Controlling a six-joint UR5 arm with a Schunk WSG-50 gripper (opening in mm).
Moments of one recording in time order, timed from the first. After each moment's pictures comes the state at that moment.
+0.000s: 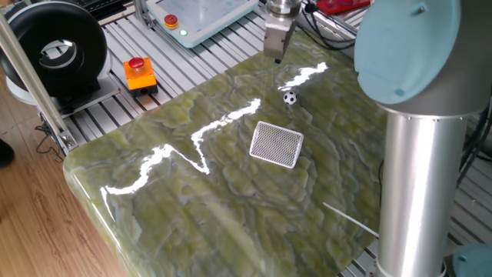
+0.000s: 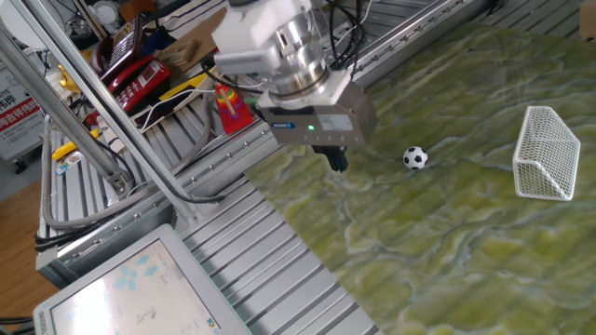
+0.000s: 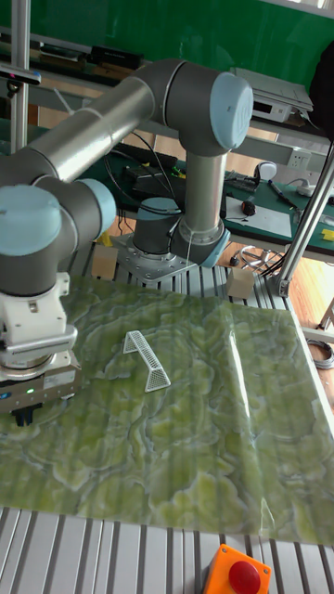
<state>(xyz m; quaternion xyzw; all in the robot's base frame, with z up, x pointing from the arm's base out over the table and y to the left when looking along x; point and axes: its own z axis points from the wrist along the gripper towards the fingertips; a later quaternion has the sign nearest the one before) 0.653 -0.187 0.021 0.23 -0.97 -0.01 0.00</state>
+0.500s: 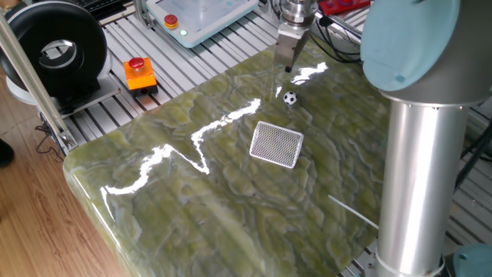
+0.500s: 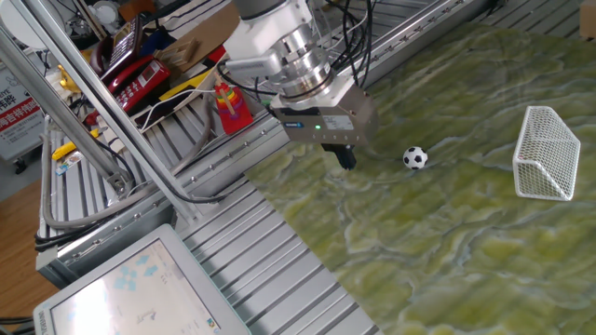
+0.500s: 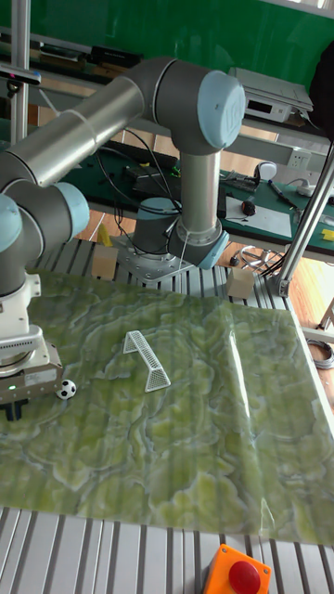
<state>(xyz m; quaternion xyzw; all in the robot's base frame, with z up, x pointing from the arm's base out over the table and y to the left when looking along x) 0.630 -0.209 0.008 0.21 -0.98 -0.03 0.01</state>
